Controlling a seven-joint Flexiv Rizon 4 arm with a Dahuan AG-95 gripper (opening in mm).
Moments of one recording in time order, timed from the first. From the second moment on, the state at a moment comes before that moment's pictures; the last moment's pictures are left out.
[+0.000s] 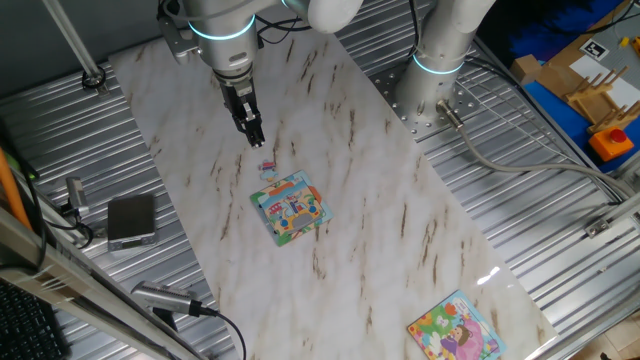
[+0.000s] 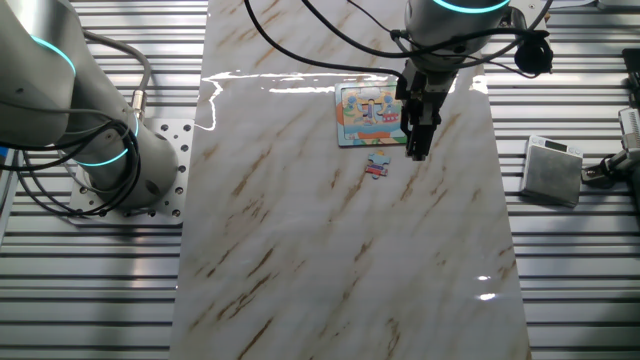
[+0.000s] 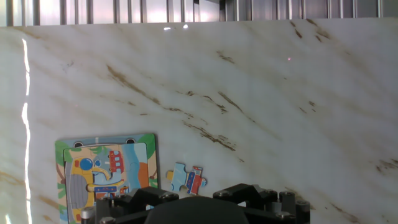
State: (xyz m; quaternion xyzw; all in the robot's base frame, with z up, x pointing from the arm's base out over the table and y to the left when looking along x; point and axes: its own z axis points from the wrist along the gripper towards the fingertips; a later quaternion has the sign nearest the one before) arm 0.500 0.000 0.170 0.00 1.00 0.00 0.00
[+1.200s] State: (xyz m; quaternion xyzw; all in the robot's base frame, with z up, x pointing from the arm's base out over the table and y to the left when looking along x) arm 0.498 0.000 0.170 -0.16 0.98 0.07 0.05
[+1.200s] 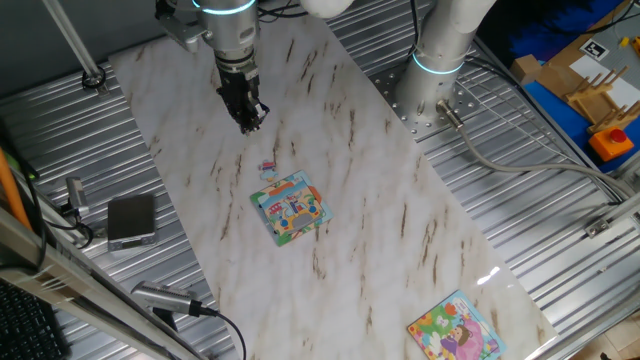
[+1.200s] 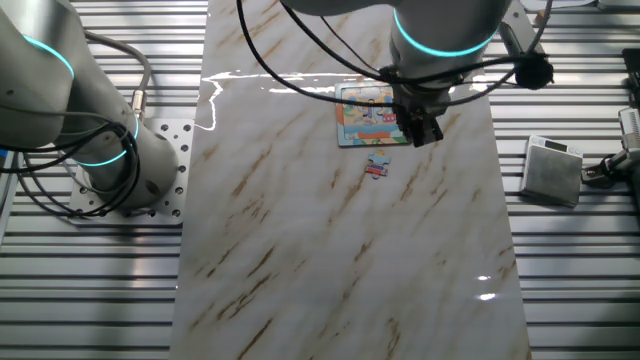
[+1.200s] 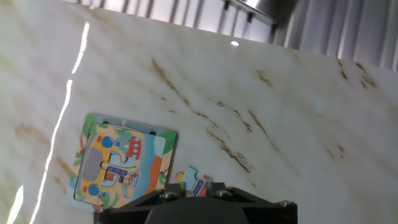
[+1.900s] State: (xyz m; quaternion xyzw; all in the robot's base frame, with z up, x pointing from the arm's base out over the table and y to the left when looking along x) arm 0.500 -0.001 0.167 -0.14 0.99 0.07 0.00
